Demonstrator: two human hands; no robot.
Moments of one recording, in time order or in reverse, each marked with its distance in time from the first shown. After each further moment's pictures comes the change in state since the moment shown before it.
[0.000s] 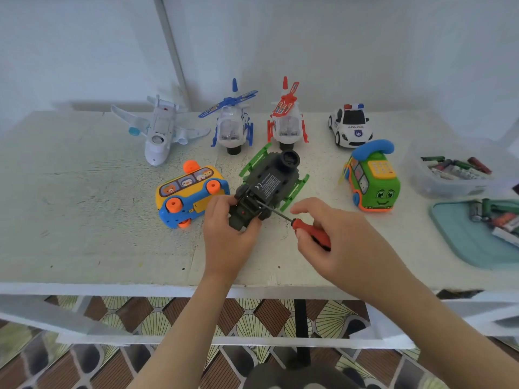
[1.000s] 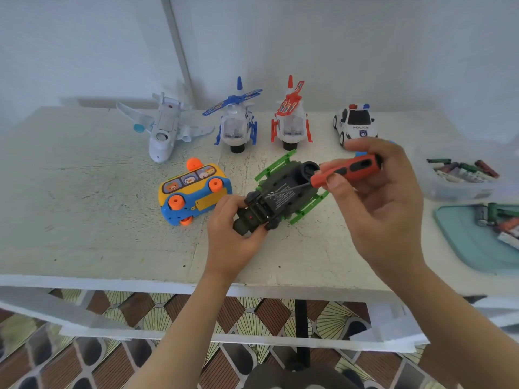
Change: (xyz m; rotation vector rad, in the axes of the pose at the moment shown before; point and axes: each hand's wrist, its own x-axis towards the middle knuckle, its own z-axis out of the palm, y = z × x) left_hand -0.002 -0.002 -0.003 -0.158 -0.089 0.062; right_hand 0.018 -0.005 -0.018 0.736 0.489 -0.048
